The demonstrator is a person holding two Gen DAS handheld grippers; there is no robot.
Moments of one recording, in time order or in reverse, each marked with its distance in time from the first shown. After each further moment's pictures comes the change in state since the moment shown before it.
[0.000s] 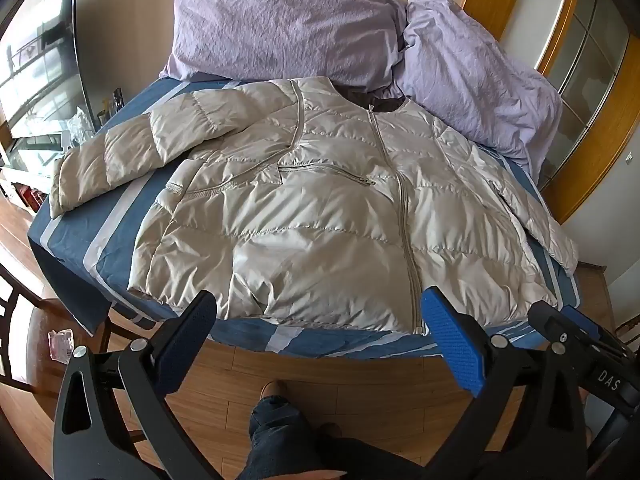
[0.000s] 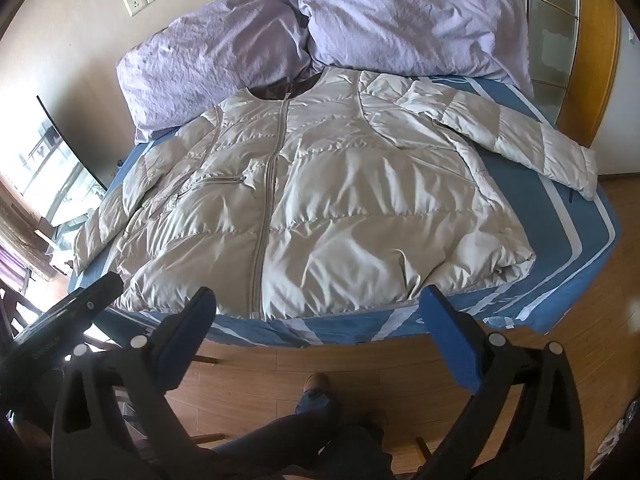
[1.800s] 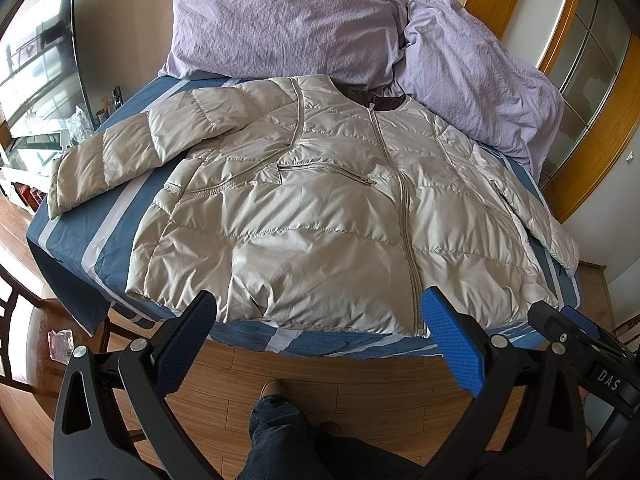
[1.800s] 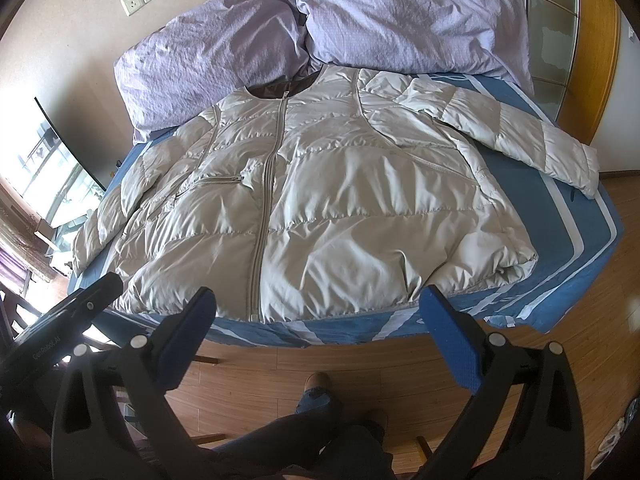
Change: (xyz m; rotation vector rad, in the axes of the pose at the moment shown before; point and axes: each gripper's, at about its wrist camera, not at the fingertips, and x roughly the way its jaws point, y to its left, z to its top) left arm 0.000 0.000 0.000 -0.001 0.006 0.001; right arm 0.004 0.000 0.002 0.003 0.006 0.001
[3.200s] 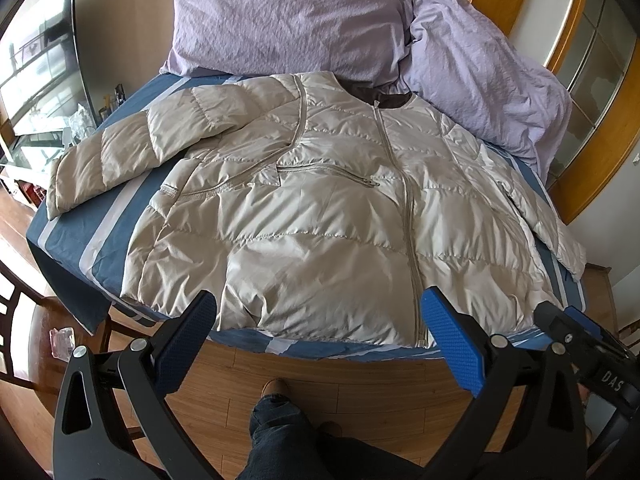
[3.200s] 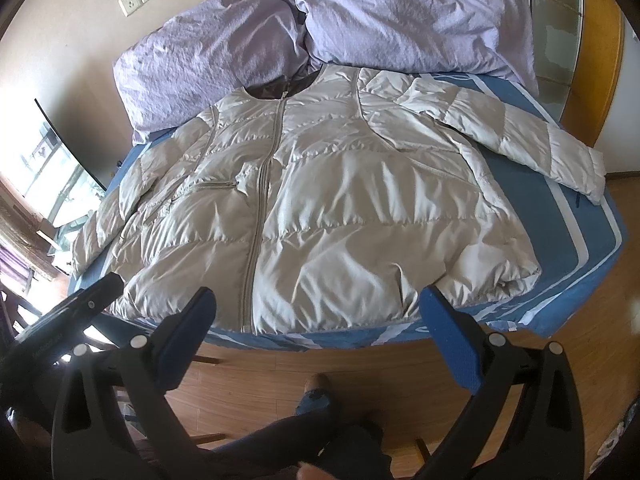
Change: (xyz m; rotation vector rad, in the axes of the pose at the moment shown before) left arm 0.006 0.002 0.003 -0.006 0.014 0.013; right arm 0.009 -0.009 0.011 0.010 -0.003 0.012
